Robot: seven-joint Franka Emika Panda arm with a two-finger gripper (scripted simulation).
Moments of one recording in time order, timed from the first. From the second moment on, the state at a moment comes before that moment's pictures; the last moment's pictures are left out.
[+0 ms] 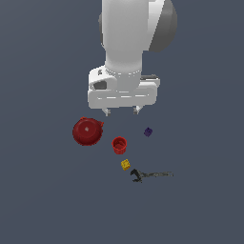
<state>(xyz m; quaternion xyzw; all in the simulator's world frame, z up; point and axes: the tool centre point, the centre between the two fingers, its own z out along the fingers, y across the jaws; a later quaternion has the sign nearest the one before) 0.018 0.001 0.300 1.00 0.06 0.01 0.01</state>
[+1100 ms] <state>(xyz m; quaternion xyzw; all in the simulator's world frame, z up) 0.016 -0.011 0.128 0.96 0.29 0.00 0.00</state>
